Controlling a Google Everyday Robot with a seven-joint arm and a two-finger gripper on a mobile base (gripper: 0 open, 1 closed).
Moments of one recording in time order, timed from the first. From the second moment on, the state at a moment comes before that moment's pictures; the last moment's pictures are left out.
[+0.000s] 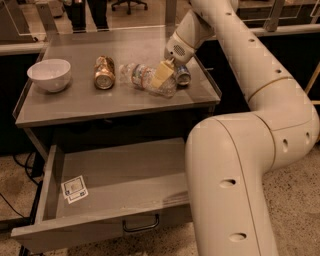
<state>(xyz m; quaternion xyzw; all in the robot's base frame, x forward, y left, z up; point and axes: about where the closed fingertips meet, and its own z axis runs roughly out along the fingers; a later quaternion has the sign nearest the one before) 0.720 -0.007 0.845 -0.56 0.78 0.23 0.16</state>
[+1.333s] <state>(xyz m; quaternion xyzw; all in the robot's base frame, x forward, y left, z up) 0.718 -0.002 0.849 -0.57 0.77 0.24 0.17</state>
